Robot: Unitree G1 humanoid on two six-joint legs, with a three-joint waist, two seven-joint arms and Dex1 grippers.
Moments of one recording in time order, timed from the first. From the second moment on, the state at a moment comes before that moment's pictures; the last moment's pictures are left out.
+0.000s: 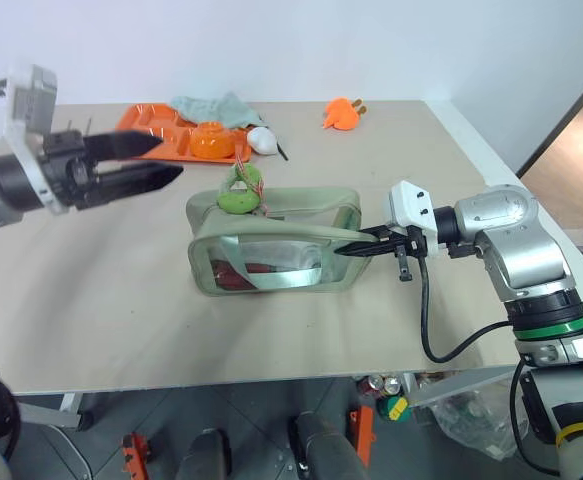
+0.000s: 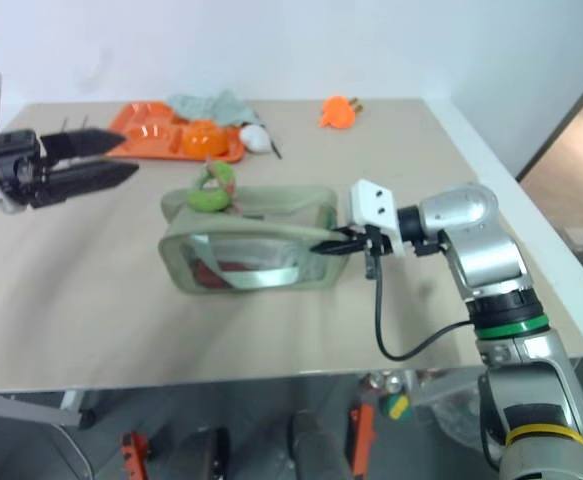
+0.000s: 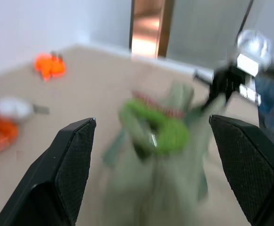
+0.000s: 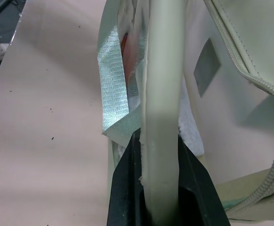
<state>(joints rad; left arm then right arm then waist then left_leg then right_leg) -0.61 0.98 0.30 -0.16 -0.83 0.93 -1.07 -0.80 -0.72 0.17 0.14 0.21 0.18 1.41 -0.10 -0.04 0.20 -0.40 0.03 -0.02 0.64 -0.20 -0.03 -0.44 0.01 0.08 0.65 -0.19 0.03</state>
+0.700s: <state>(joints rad) -0.50 0.92 0.12 -0.15 -0.71 0.82 -1.10 -0.78 -0.73 0.16 0.10 0.21 0.20 1.39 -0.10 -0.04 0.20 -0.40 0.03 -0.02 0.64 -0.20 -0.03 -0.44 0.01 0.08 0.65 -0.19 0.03</state>
